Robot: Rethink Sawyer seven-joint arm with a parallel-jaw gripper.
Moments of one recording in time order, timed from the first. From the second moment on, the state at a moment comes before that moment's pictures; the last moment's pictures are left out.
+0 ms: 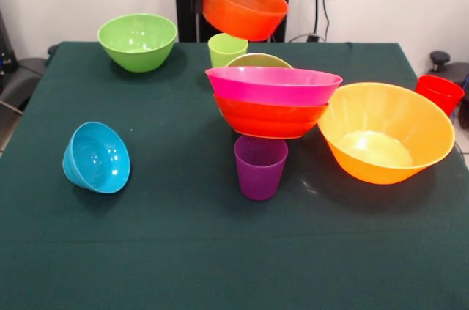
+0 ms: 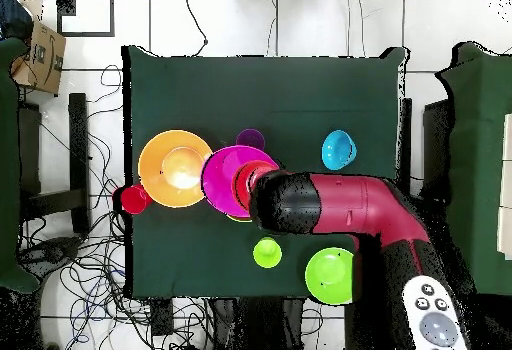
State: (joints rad) arm -0.54 -0.97 0.30 1.86 -0.34 0.69 1.64
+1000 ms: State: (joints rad) arm -0.41 -0.77 0.16 1.86 -0.34 0.45 1.74
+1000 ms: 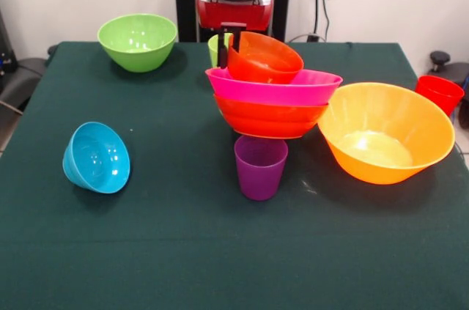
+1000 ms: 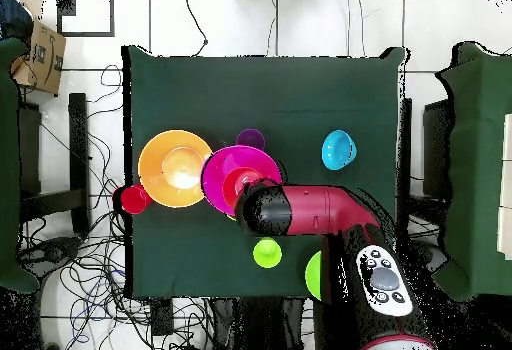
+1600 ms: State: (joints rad) arm -0.40 -0.77 0.11 1.89 -0.34 0.45 1.74
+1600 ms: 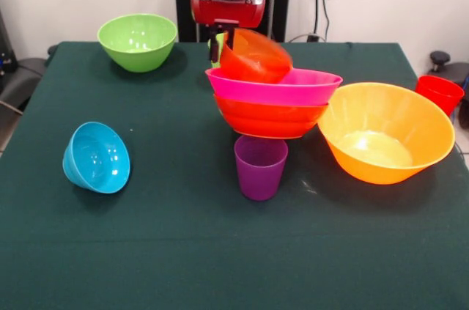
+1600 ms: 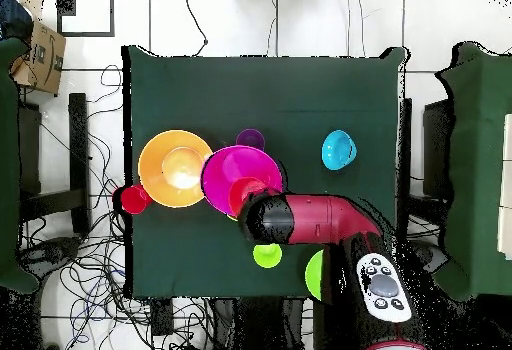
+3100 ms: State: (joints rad) arm -0.40 -0.83 0.11 1.90 -0.32 0.46 1.74
